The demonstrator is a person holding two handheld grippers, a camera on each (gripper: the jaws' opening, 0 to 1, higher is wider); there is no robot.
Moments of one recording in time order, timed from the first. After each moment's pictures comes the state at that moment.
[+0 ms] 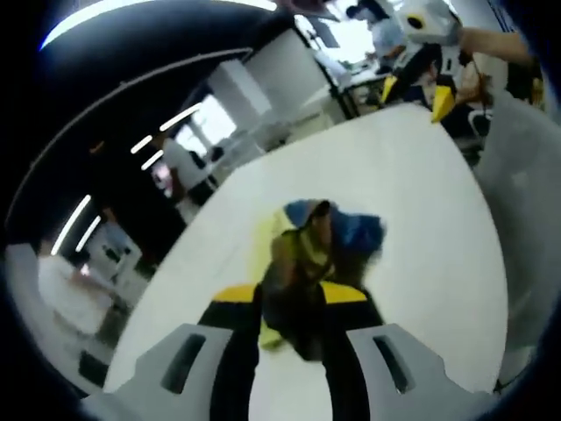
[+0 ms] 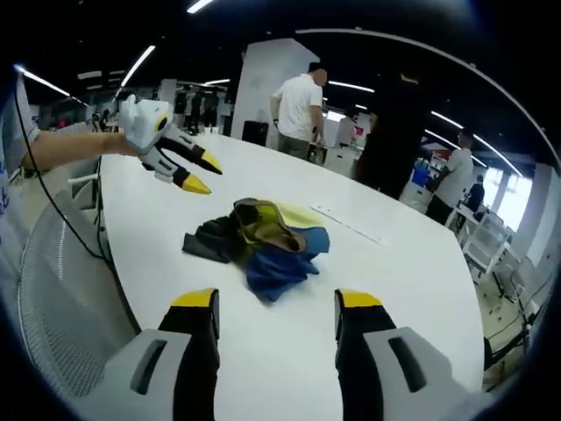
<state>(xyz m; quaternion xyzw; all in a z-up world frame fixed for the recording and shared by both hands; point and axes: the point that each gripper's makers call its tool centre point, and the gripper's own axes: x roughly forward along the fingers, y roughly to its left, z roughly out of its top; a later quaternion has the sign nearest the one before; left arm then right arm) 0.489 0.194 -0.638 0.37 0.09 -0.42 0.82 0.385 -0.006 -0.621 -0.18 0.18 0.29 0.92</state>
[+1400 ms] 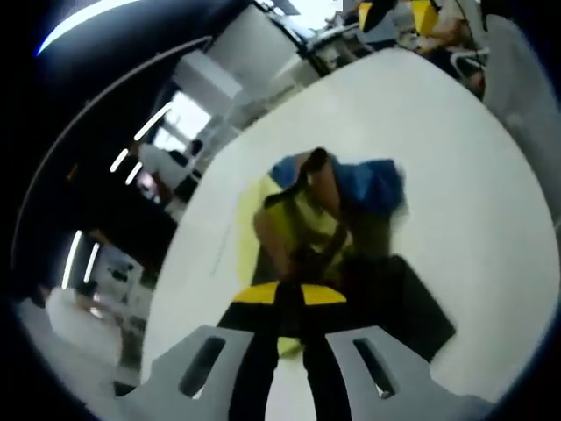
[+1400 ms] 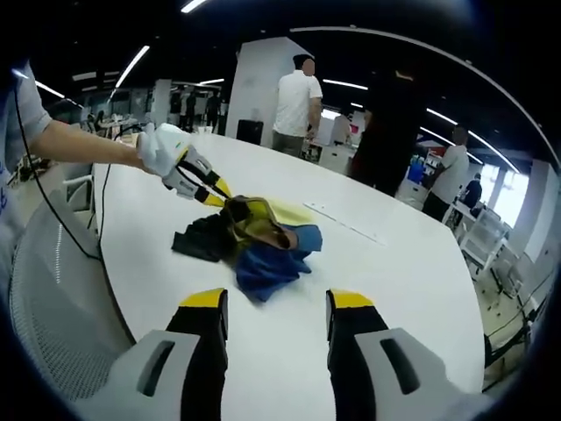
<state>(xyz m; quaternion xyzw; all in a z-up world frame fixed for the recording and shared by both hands) 0.532 0.185 -0.684 0.47 0.10 -0.41 0.77 0.401 -0.013 -0.628 -0.18 0.19 0.28 0.92</state>
